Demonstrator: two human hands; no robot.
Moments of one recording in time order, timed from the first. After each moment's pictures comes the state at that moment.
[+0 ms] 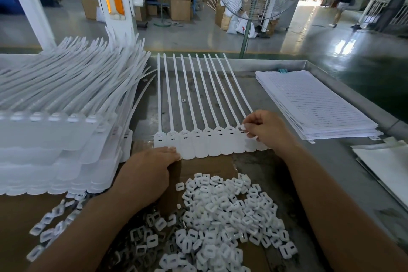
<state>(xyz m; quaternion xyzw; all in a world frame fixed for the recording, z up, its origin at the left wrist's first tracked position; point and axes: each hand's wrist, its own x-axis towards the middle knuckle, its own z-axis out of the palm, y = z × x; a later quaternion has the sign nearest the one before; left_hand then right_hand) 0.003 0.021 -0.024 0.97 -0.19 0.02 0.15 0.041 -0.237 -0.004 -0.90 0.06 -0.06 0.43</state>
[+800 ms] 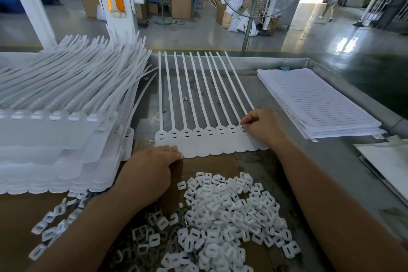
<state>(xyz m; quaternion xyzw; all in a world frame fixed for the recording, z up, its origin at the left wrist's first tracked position) -0.001 0.021 -0.023 0.97 -0.19 0.02 0.16 0.067 -0.241 -0.025 -0.93 0.06 -0.09 0.35</state>
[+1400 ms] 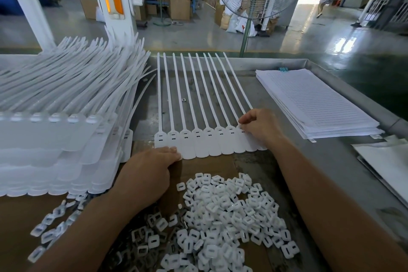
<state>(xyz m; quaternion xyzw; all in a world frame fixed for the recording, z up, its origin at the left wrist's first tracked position) 0.000 0.022 -0.023 0.97 -0.19 0.02 0.16 0.069 -0.237 -0.024 -0.92 0.10 -0.08 0.38</state>
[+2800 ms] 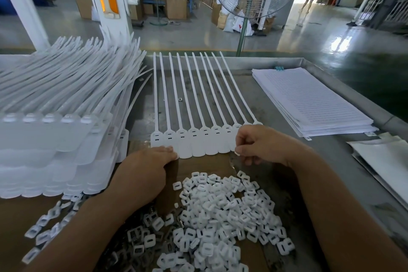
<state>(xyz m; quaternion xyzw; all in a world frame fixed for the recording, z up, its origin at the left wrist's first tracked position) 0.003 0.021 -0.022 0.97 -0.19 0.00 0.14 0.001 -0.222 0.023 -0.93 -0.03 0.17 0.33</state>
